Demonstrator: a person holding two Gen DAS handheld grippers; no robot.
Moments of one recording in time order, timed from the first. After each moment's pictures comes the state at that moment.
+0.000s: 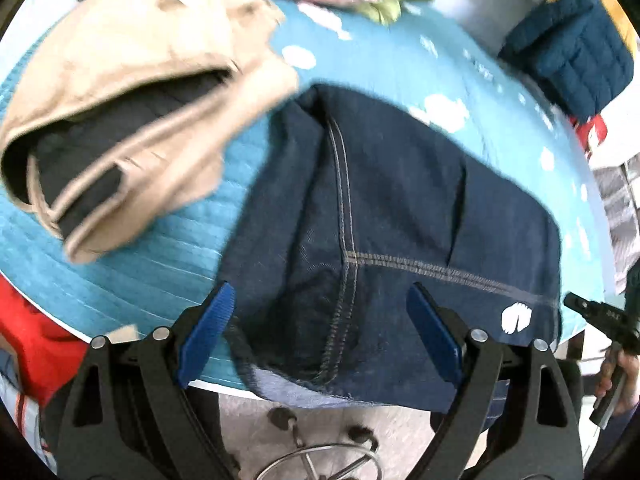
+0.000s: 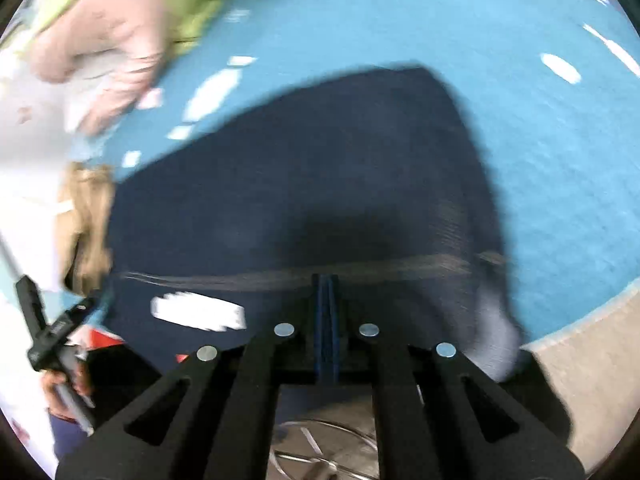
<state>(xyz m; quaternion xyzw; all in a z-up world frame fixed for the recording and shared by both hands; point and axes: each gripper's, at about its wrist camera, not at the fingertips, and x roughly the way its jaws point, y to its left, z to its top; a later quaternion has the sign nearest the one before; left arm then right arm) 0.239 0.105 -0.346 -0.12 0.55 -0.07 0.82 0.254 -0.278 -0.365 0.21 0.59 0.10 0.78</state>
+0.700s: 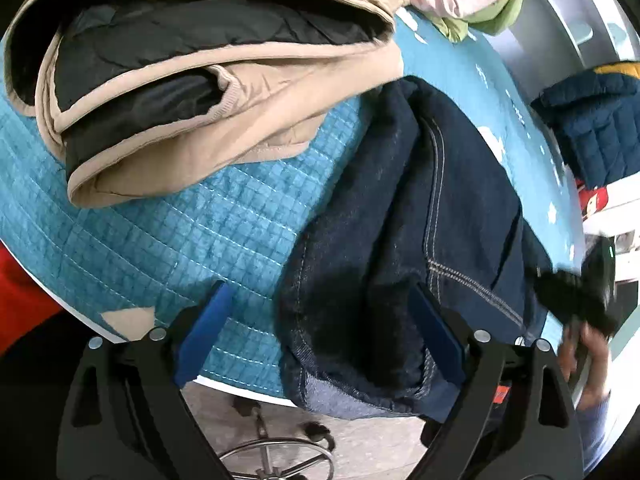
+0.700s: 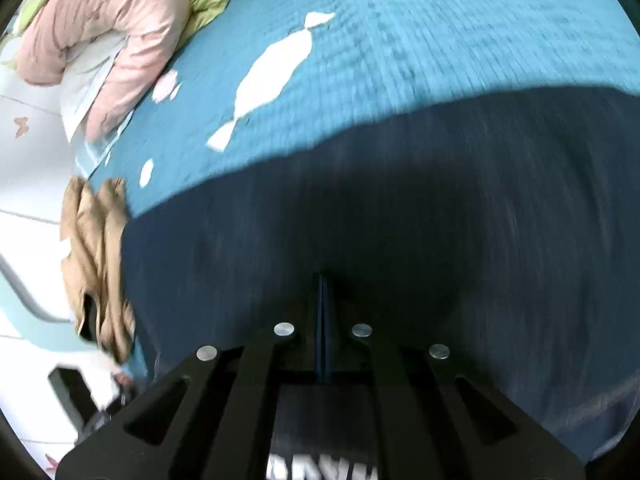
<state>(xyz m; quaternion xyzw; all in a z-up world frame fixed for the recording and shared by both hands) 0.242 0.175 -0.385 -0.25 0.58 -0.04 0.78 0.316 -0.196 -0.420 0.24 0.63 0.11 0.73</state>
